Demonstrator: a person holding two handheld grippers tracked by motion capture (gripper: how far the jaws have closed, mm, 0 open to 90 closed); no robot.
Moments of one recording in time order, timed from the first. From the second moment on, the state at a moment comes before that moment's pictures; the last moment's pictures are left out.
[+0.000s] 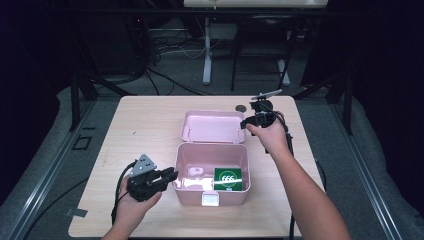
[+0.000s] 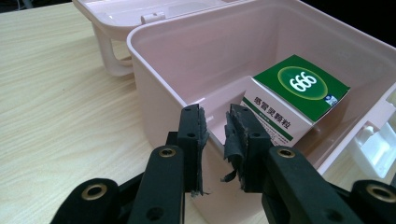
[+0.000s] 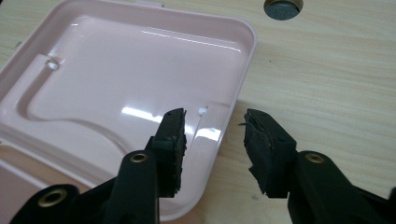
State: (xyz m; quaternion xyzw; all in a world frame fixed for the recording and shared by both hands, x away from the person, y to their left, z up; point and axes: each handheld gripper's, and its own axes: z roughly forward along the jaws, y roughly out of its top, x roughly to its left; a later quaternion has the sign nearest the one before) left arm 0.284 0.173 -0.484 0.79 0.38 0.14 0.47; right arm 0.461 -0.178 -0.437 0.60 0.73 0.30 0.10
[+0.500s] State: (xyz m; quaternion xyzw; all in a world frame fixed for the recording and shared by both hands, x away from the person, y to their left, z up) left arm 0.284 0.173 -0.486 0.78 0.38 0.15 0.47; right arm 0.499 -0.175 -0.456 0.66 0.70 0.27 0.08
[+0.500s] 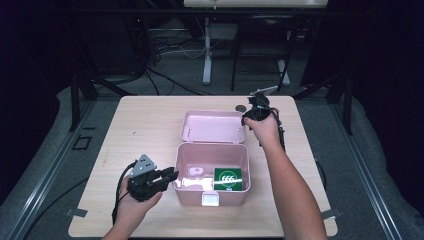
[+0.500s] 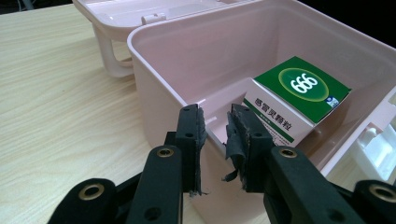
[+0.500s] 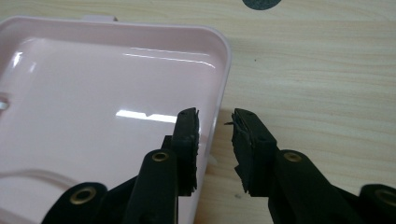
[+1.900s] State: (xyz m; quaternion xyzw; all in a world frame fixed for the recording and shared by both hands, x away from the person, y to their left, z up) left arm 0.285 0.171 -0.487 0.78 0.38 0.15 0.47; right arm 0.492 -0.168 -0.429 0.65 0.69 0.29 0.12
